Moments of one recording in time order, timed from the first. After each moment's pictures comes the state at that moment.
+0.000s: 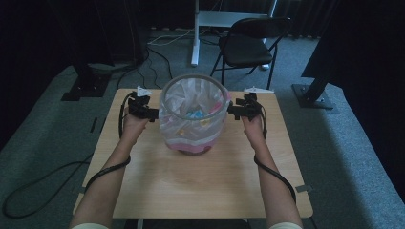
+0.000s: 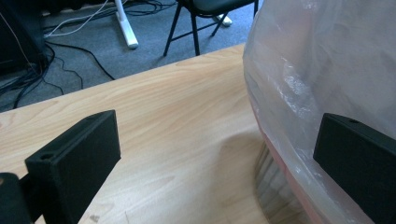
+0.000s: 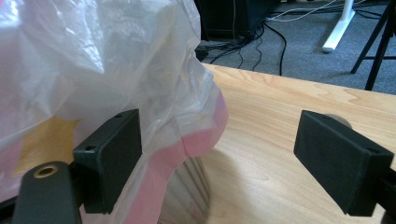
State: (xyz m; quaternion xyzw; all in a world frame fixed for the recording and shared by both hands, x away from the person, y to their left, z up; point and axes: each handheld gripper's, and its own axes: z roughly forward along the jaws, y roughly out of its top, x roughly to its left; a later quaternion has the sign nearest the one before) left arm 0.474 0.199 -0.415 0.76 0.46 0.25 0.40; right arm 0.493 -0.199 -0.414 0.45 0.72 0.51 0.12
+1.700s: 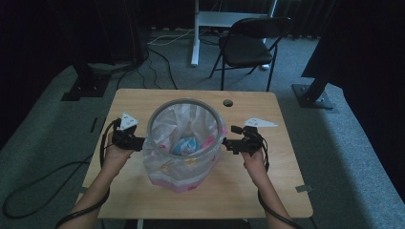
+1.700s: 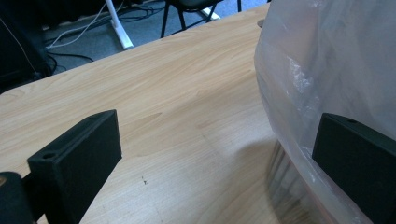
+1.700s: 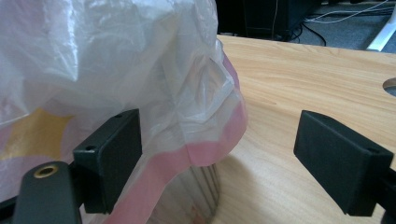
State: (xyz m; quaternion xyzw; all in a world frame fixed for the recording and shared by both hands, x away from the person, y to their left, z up) left arm 0.363 0.221 -0.417 0.77 0.42 0.27 0.40; right arm 0.369 -0.185 -0.422 0.40 0.74 0.54 0.10
